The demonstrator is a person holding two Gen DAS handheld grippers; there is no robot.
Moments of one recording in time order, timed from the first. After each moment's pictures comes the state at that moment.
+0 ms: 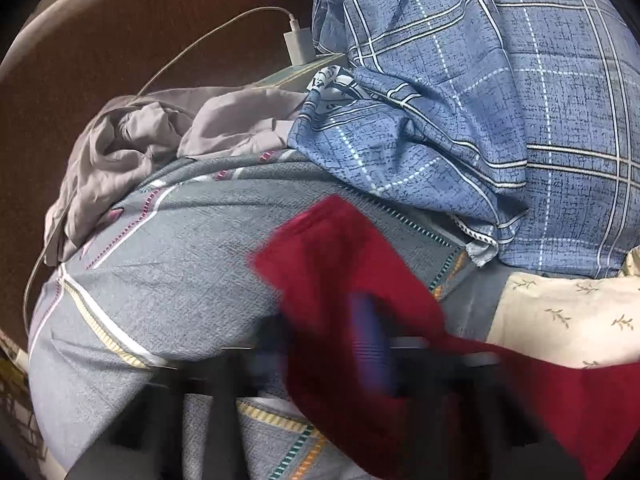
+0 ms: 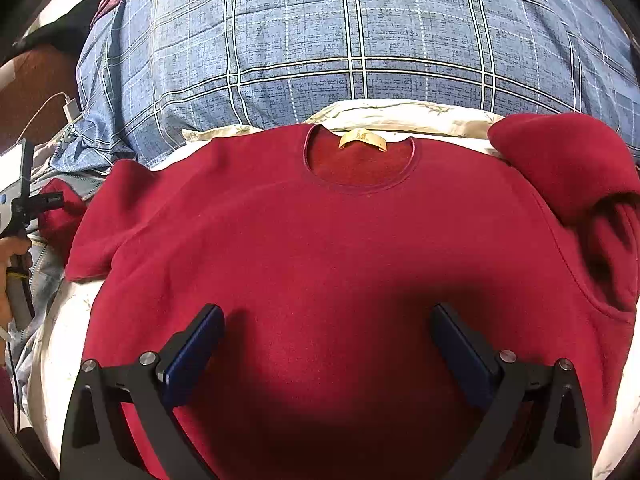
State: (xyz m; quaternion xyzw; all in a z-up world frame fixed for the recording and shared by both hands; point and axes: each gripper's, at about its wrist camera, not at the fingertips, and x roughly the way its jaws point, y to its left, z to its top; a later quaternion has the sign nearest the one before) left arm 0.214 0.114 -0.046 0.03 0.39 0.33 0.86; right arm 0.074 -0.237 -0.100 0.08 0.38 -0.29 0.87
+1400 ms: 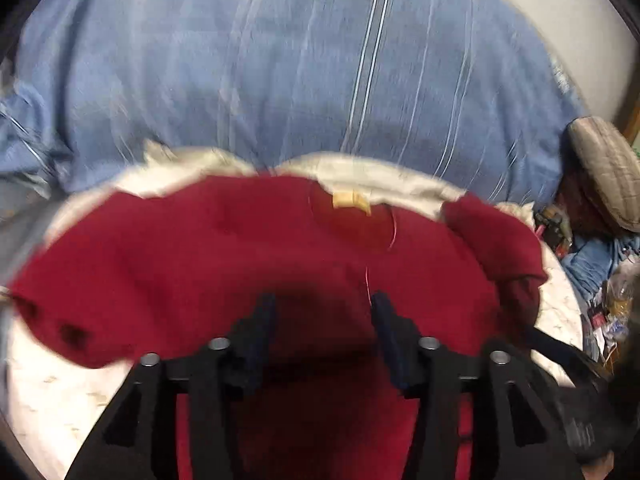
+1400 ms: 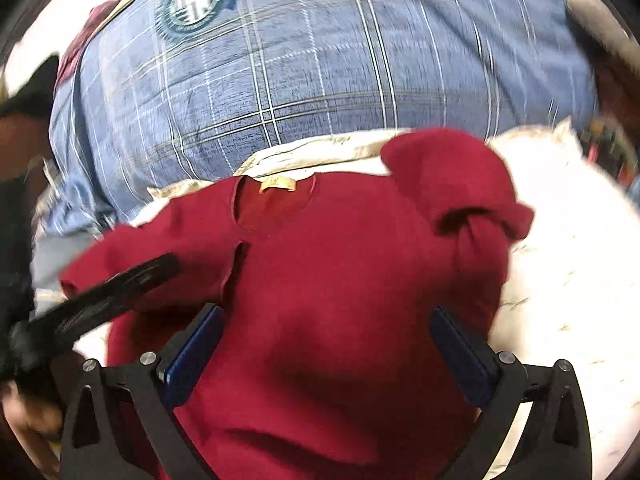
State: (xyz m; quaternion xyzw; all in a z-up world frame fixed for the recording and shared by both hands) left arm 0.188 -0.091 -0.022 -0.07 0.41 -0.18 0.89; right arm 0.012 -0.282 -0.037 0.18 0.35 -0.32 0.86
